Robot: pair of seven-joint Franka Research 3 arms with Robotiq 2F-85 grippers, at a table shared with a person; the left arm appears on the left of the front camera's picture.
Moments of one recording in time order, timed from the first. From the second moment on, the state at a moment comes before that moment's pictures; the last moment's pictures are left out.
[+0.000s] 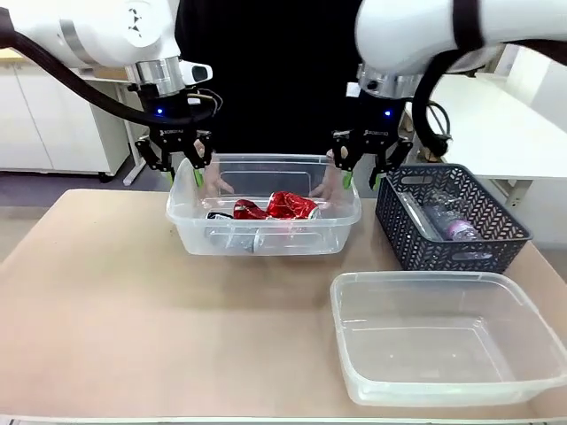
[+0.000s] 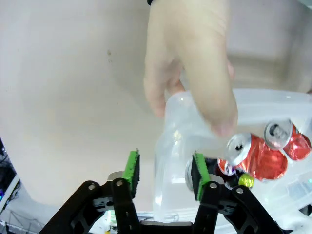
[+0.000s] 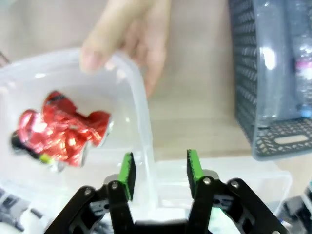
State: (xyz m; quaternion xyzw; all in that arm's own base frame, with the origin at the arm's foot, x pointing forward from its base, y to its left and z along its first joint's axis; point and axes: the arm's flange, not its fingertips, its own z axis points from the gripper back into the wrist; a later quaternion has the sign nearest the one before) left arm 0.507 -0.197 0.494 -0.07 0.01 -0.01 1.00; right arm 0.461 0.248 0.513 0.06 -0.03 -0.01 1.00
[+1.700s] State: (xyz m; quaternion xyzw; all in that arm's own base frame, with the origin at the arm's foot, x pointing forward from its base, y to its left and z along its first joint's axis) left arm 0.397 -0.171 0.538 -0.16 -0.09 -0.16 0.97; right arm 0.385 0.120 0.557 0.25 -0.06 -0.01 0.97
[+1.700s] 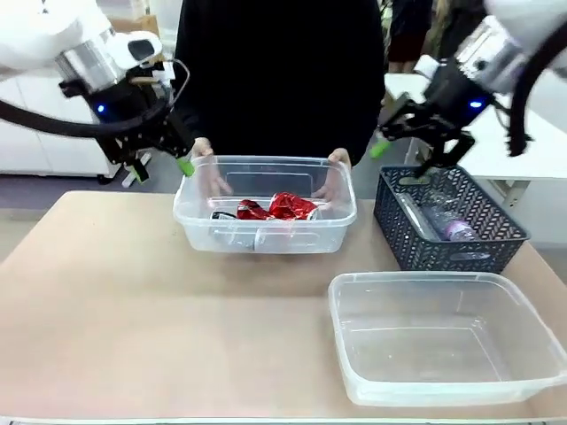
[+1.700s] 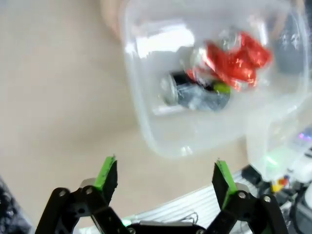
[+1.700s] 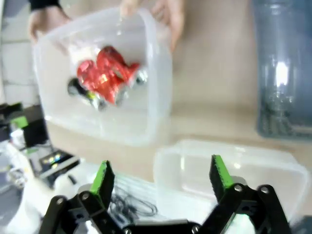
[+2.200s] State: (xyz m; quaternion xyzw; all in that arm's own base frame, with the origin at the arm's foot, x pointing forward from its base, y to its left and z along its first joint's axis) left arm 0.302 -0.377 0.502 -0.23 0.02 -0.17 0.96; right arm 0.258 -0.024 0.552 0.09 -0.15 0.04 0.98
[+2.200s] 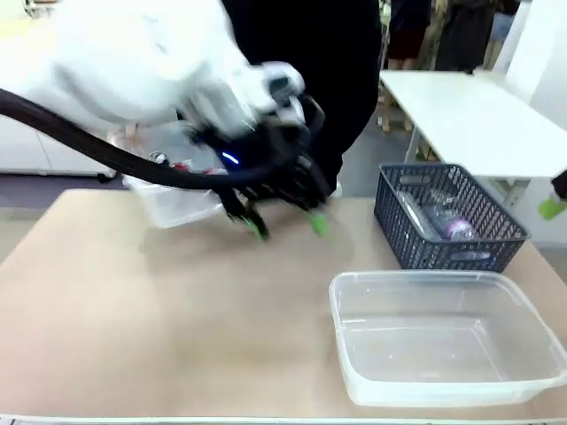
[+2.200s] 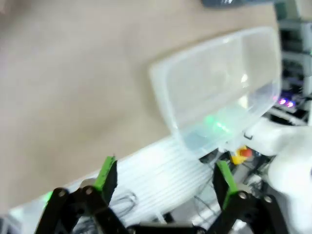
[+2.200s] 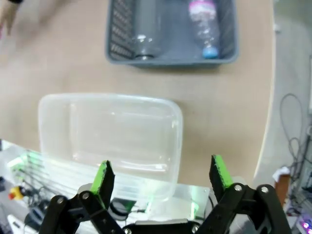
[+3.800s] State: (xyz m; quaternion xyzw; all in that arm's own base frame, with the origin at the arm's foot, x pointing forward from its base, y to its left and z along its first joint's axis) left arm 0.263 -0.489 0.365 -0.10 0.03 -0.18 0.98; right arm 0.332 -0.031 0.439 0.03 0.02 0.06 1.00
